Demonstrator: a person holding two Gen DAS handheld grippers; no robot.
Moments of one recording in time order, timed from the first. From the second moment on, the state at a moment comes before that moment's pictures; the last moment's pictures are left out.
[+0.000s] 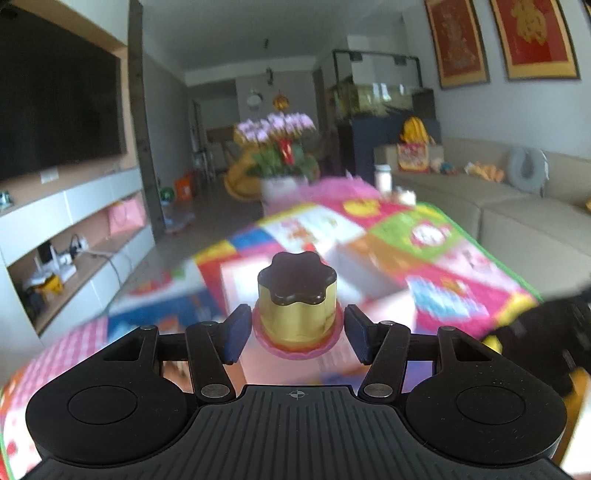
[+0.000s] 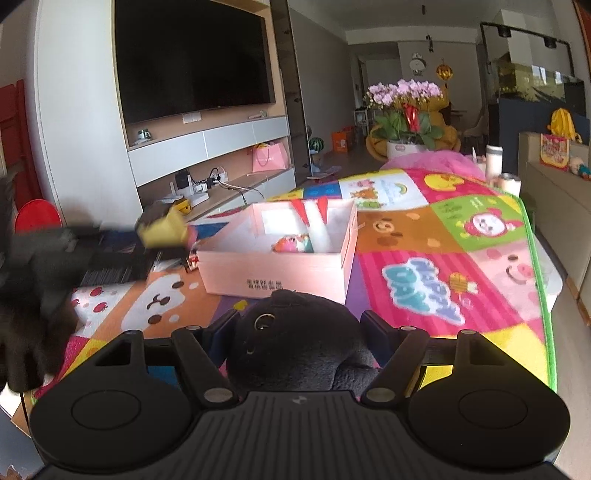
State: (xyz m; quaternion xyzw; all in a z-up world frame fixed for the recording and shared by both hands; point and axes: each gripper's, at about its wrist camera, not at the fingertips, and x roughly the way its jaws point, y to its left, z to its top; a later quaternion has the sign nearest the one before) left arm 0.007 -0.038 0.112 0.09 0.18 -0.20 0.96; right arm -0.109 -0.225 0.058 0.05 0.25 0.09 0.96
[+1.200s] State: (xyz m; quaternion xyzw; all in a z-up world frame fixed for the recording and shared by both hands) left arm 0.039 0.042 0.019 -0.06 0.25 -0.17 0.95; right arm 0.148 -0.185 0.036 0.04 0.38 0.10 0.92
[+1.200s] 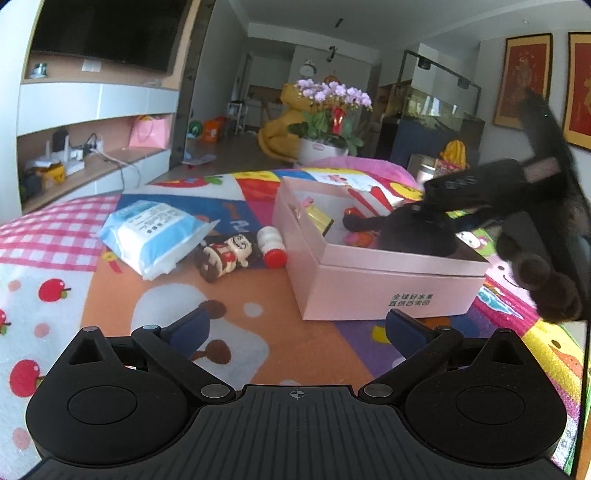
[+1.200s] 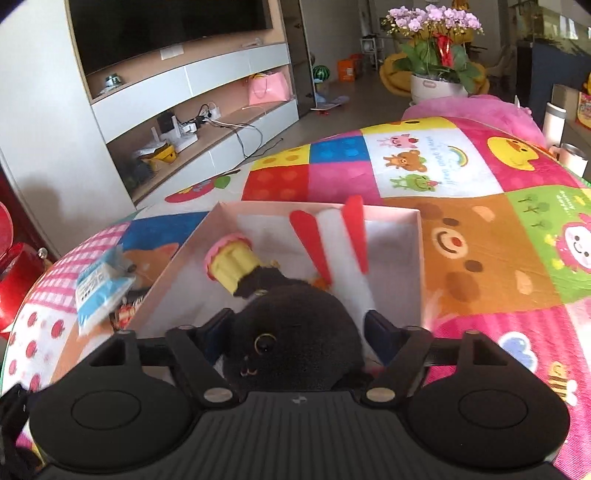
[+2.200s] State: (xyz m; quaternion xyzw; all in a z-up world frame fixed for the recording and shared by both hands) left arm 0.041 0.080 0.019 -0.06 0.26 -0.04 0.96; right arm 0.135 -0.104 0.115 -0.01 0.34 0.19 0.92
